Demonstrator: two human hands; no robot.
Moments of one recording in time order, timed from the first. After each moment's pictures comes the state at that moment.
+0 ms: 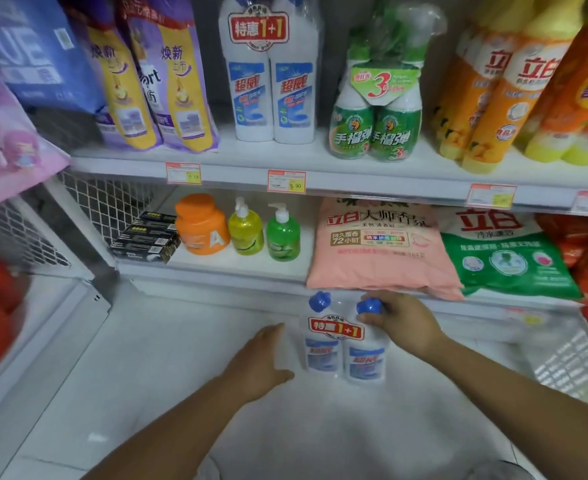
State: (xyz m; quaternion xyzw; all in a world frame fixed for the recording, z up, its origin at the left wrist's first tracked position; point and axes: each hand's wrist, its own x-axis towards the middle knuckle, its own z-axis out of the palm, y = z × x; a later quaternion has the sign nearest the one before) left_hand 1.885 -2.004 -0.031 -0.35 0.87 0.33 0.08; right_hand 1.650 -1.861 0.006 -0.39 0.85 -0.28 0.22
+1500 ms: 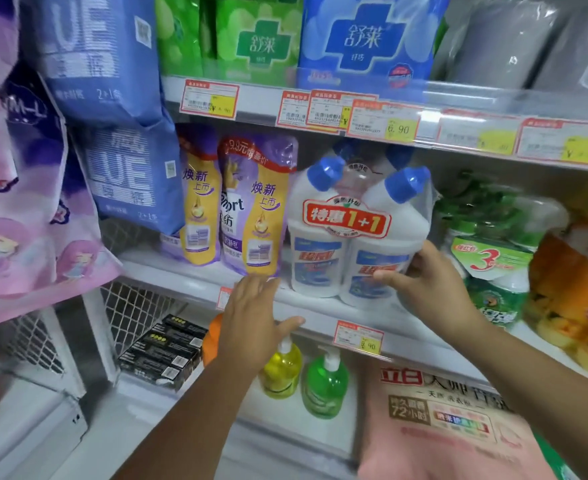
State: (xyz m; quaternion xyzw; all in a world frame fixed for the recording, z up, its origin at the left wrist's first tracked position) left_hand 1.814 -2.240 0.098 -0.39 0.85 0.11 -0.34; right_hand 1.604 -2.099 0.195 -0.49 0.71 -0.51 0.06
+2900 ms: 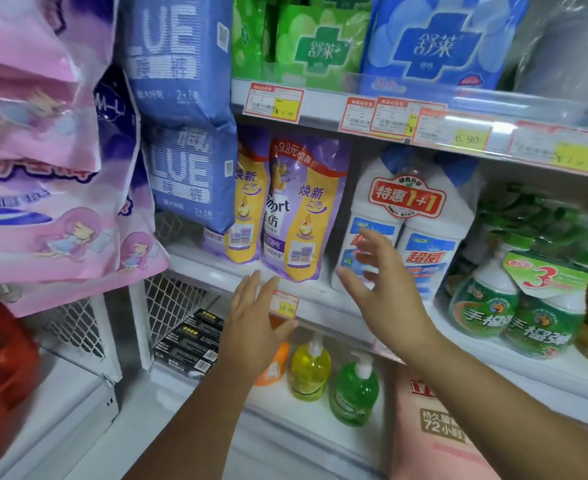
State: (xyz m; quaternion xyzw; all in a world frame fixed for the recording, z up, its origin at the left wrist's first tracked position) left_hand 1.866 -2.263 0.081 -0.43 0.81 0.18 -0.35; right_hand 1.721 -2.142 0.195 -0.56 0.68 -0.47 0.00
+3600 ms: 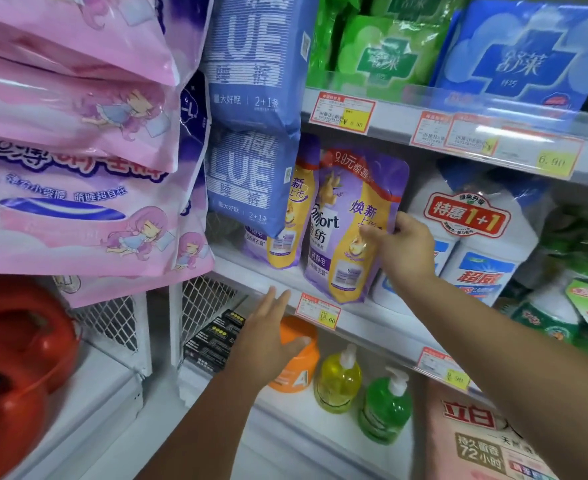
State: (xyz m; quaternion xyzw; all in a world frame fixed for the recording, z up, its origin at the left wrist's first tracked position) left_hand 1.914 -2.285 0.070 -0.42 0.82 0.29 -0.28; right_hand 1.723 -2.247 0.224 -0.41 0.69 -0.59 0.07
